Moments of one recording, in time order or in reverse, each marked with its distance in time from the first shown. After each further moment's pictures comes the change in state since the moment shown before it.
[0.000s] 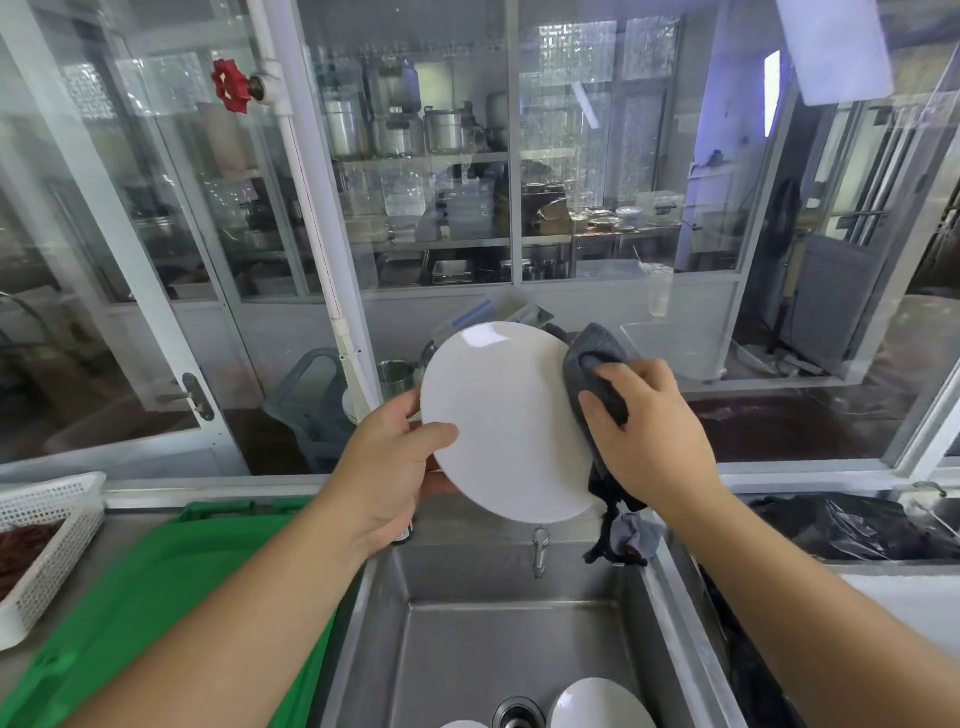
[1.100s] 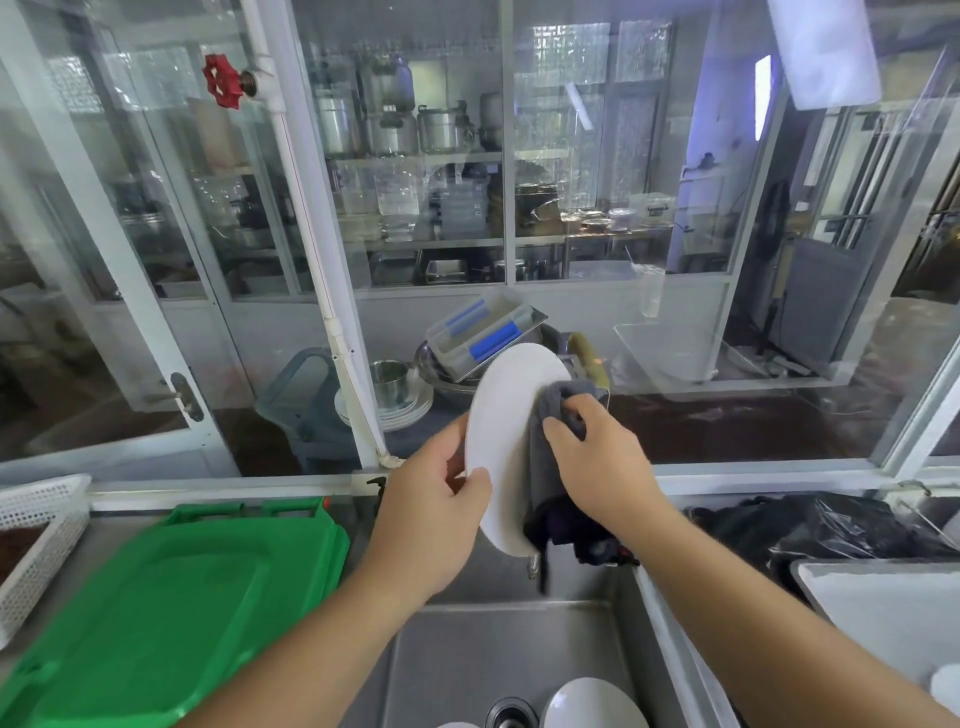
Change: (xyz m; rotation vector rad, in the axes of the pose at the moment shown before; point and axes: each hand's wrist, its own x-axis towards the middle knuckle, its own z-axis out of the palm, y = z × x) left_hand -0.035 -0.025 0.033 0.504 0.075 0.352; right_hand -0.014 -0.031 0.024 0.249 -0.268 0.334
